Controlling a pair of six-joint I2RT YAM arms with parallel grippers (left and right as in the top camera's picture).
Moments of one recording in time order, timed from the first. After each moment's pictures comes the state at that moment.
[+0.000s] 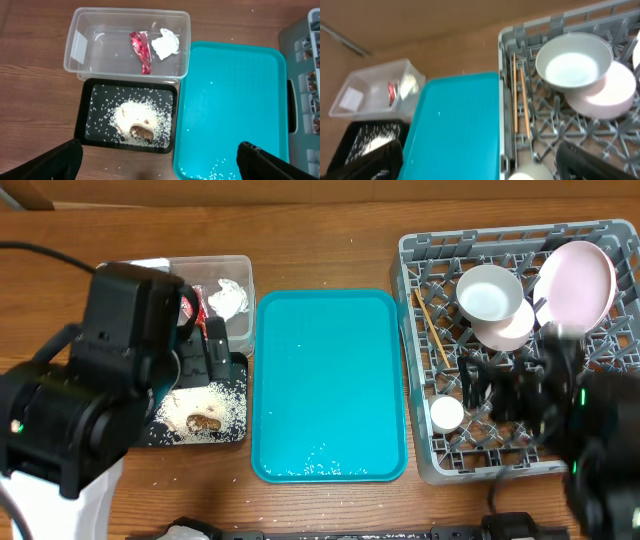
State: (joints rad) left arm -0.34 1.37 2.08 -1.69 -0.28 -0.39; right arm 0.08 0.84 1.18 -0.94 -0.25 0.28
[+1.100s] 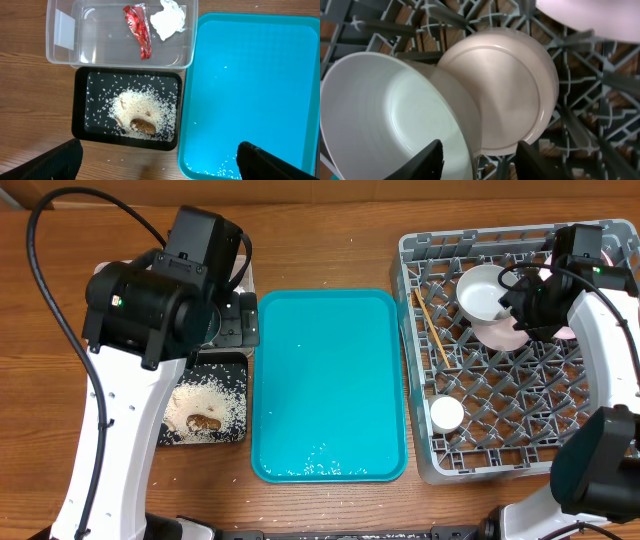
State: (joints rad) left arm -0.34 1.59 2.08 -1.69 -0.28 -0.39; right arm -0.19 1.77 1.49 -0.96 -0.08 0.67
